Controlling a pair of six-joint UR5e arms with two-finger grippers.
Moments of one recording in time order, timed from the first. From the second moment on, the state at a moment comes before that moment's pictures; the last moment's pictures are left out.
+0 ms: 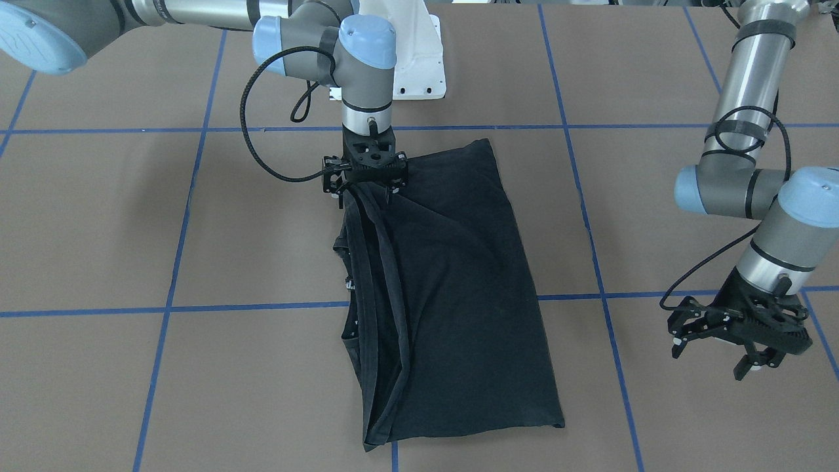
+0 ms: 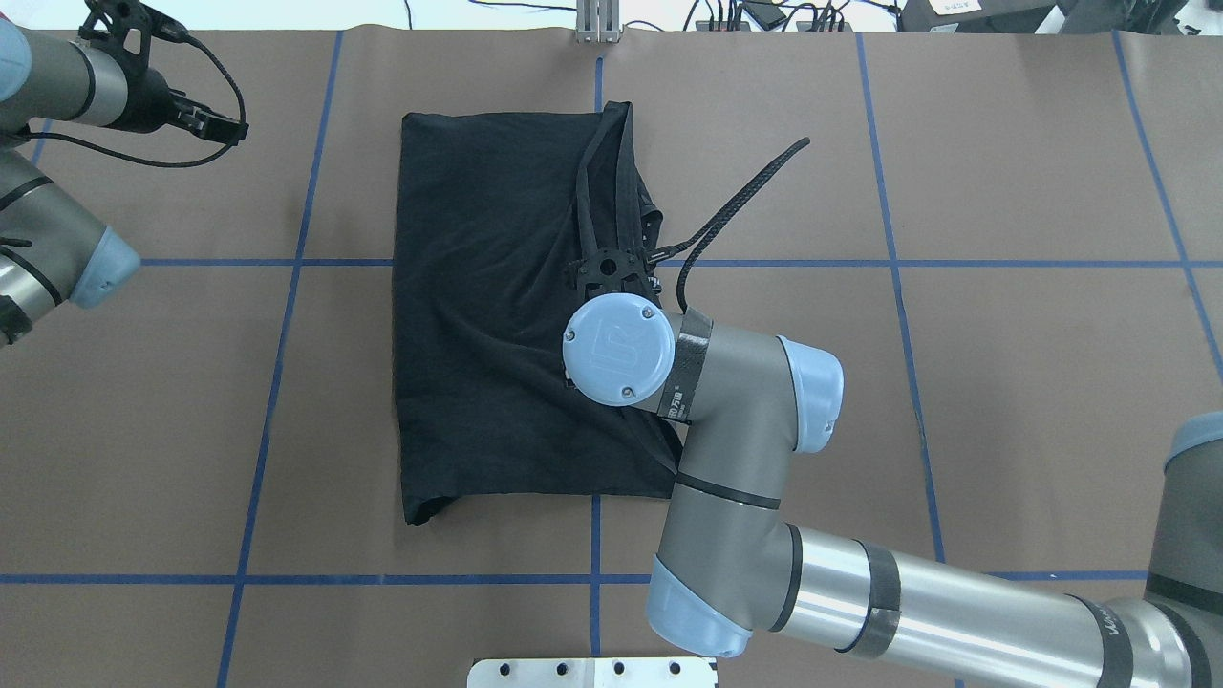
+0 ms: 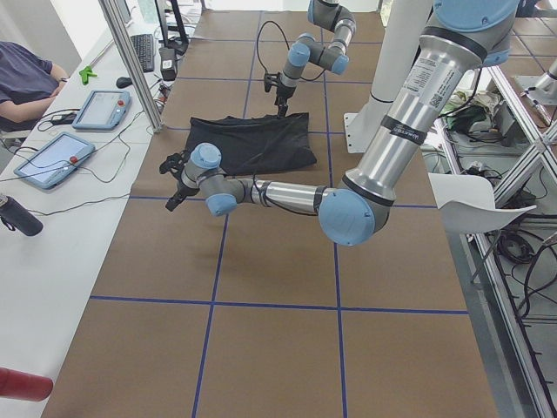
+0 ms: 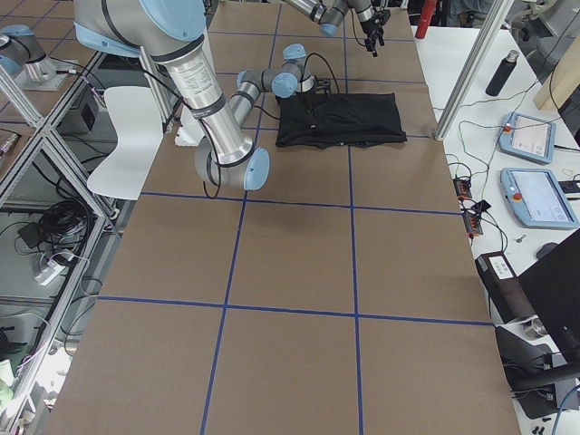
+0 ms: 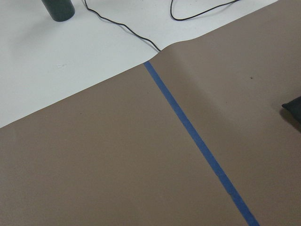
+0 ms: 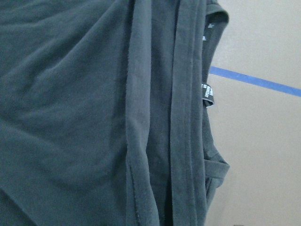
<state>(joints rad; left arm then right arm) -1.07 -2.04 -1.13 -2.53 -1.93 -0.45 0.38 -0.82 1.66 -1.67 1.53 1.03</state>
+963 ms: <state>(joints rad) -1.07 -2.04 -1.14 -2.54 -1.93 -0.49 0.29 -0.94 1.75 -1.66 1.55 0.78</state>
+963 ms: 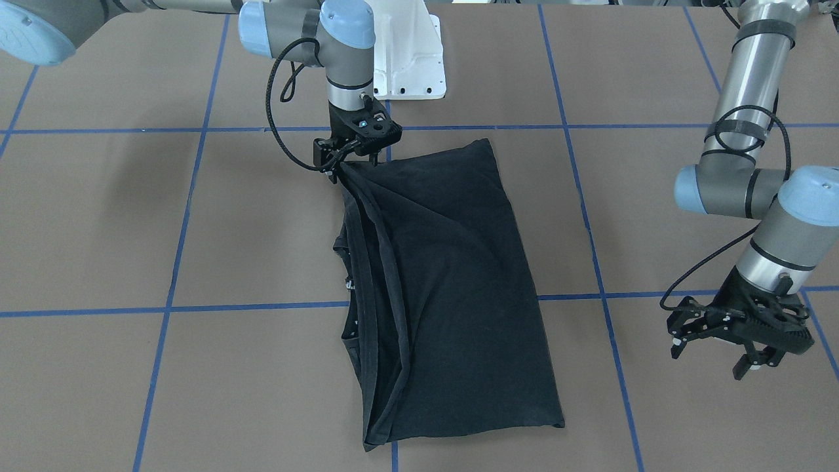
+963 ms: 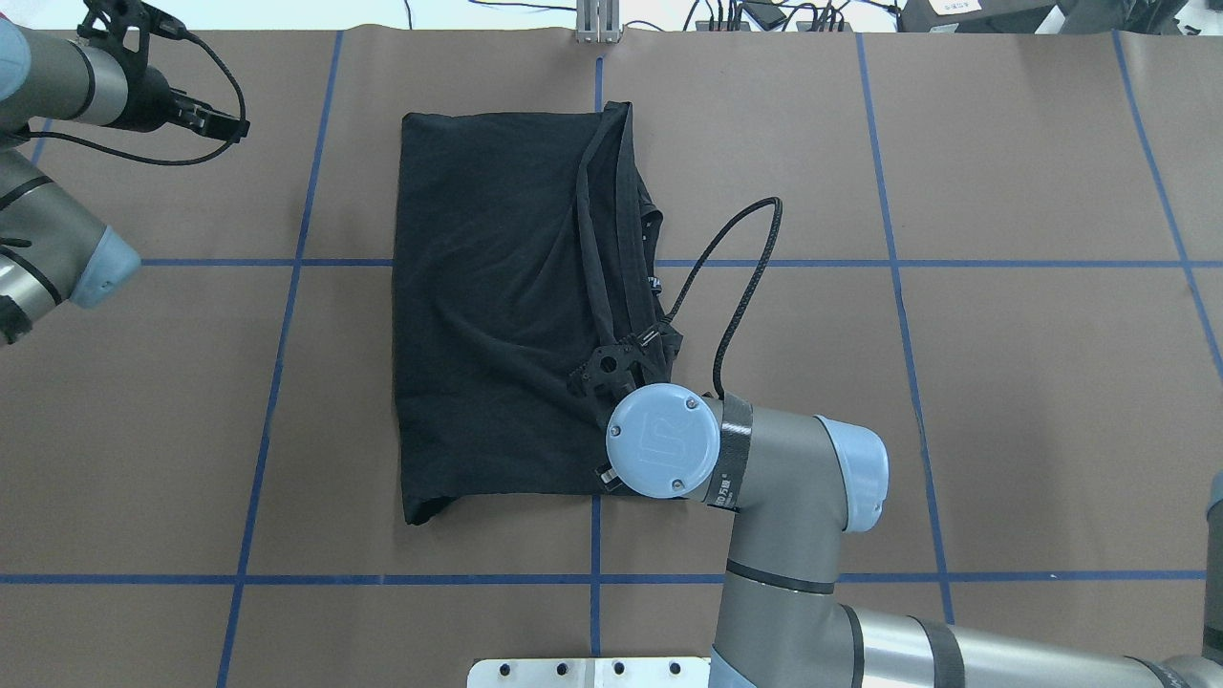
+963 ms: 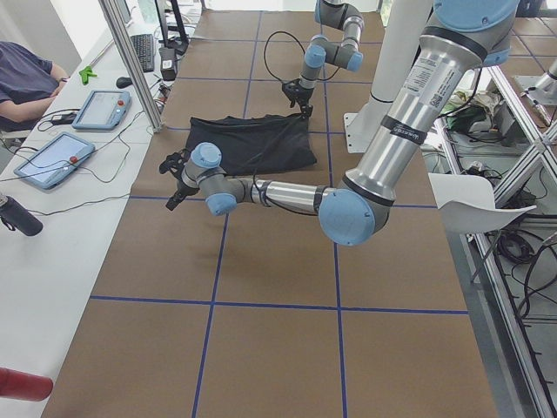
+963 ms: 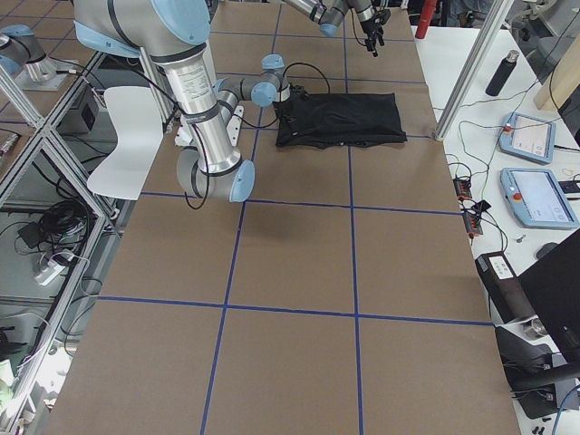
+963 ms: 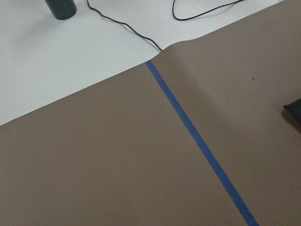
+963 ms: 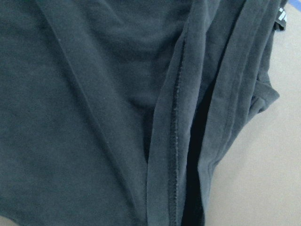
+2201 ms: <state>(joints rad) -1.06 -2.03 -1.14 -2.56 -1.93 -0.50 0.29 -0.93 1.75 -1.71 1.53 0.73</state>
